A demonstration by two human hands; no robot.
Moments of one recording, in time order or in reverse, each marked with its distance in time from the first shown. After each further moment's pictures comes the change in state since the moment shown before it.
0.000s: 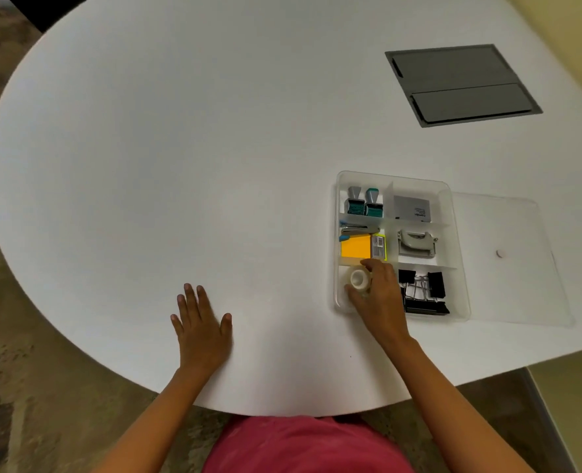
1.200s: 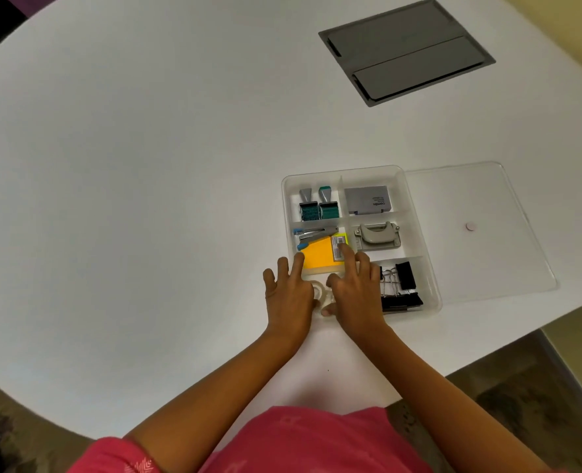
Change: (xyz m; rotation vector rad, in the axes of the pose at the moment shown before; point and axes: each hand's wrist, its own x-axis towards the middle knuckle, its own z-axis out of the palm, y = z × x) left_hand 0.002 0.231 0.013 0.306 0.035 0.611; right_hand 0.031 0.013 -0.022 -0.609 -0.289 -0.011
